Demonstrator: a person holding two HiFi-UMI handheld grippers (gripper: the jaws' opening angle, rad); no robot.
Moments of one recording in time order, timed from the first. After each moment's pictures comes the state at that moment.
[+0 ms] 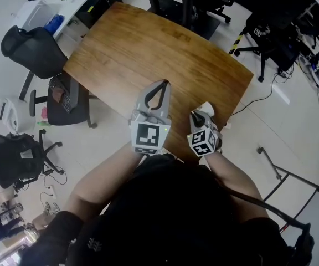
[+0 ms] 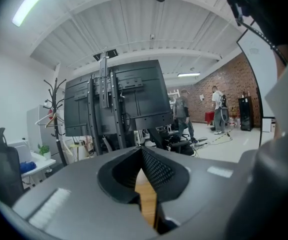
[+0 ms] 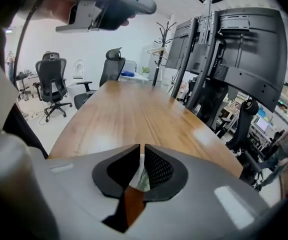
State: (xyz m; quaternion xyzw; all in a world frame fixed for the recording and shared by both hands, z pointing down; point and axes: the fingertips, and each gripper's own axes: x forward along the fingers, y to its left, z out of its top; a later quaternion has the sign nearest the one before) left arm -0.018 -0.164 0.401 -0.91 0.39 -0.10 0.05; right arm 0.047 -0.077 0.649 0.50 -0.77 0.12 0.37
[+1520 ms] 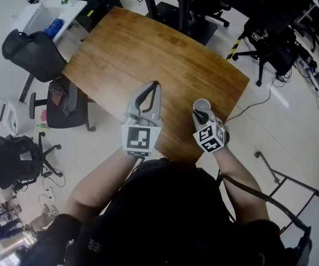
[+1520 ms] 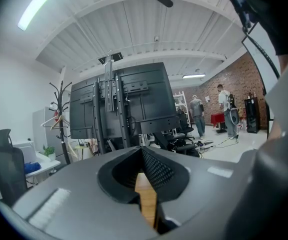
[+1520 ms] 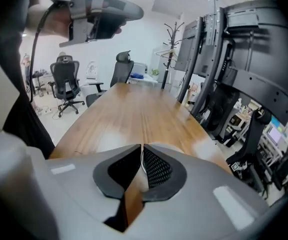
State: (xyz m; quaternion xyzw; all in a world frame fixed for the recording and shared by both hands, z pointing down) left arm -0.028 -0.174 0.385 -0.90 0.42 -0.08 0.05; right arm 0.073 -0.095 0.623 0.43 -0.81 0.10 0.38
